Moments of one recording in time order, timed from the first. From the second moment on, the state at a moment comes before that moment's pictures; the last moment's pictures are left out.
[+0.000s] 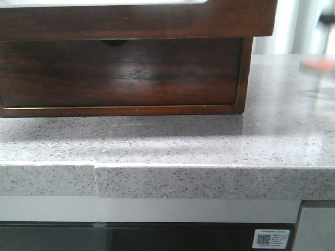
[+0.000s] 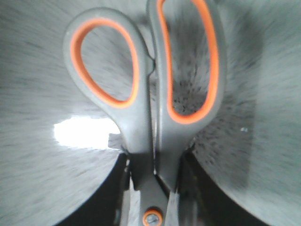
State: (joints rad) left arm -0.54 0.45 -0.51 0.99 -0.47 -0.30; right arm -0.07 1.56 -1.33 0.16 1.00 -0.18
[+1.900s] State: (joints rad) left arm -0.54 0.45 -0.51 0.99 -0.45 -0.30; right arm 0.62 1.62 -1.68 0.37 0.85 -1.00
